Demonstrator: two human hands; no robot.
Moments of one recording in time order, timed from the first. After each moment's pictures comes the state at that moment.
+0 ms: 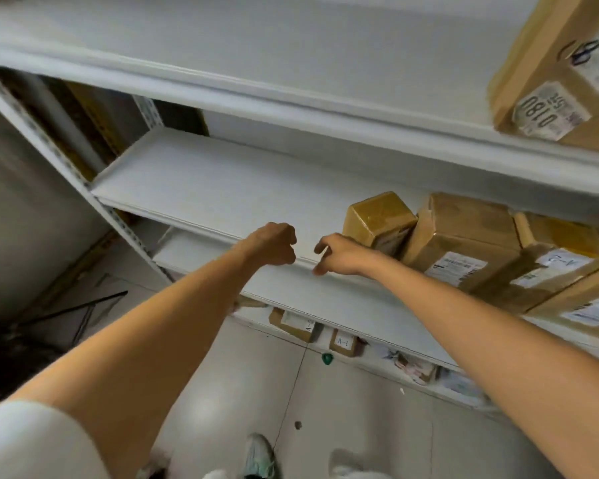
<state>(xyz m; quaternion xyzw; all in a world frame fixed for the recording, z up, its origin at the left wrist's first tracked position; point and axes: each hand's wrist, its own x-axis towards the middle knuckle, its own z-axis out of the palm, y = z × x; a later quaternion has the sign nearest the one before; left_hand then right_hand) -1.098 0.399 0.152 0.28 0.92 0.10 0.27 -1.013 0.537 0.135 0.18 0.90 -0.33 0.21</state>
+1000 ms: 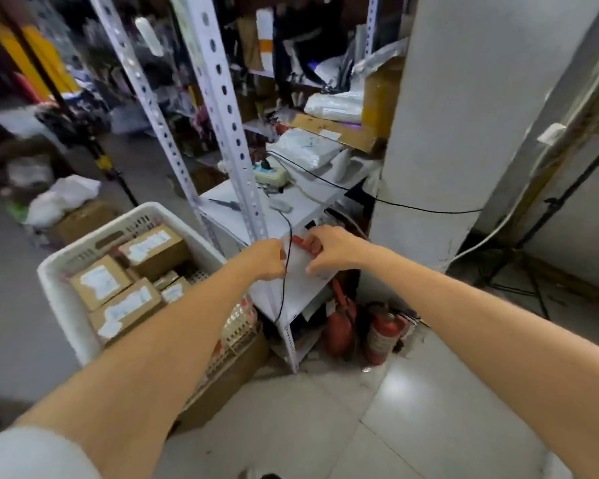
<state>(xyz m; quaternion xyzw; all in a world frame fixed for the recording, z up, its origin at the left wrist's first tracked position) -0.443 0.022 0.193 -0.58 0.78 0.20 0.09 -0.610 0.042 0.205 -0.74 0.59 -0.08 0.30</state>
